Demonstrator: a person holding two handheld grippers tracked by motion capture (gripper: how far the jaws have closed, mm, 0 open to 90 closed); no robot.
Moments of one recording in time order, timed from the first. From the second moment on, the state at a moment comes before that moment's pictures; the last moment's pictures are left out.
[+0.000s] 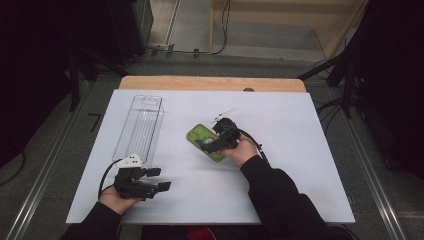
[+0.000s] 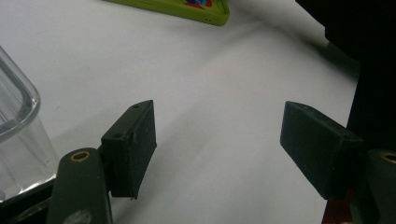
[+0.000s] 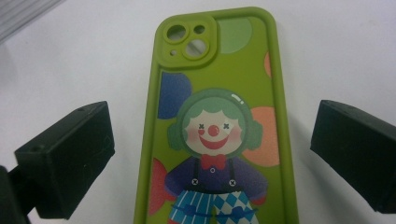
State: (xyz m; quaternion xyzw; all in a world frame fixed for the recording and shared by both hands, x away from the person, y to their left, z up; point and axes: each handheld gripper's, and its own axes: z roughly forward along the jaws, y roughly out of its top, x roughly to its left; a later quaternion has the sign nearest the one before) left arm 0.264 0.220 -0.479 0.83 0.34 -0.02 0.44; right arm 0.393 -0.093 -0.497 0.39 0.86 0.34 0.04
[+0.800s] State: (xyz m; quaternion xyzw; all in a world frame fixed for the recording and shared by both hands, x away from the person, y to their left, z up) left arm 0.264 0.220 -0.480 0.83 0.34 -0.02 0.44; right arm 0.383 -0.079 -0.510 0.37 0.88 0.29 0.11
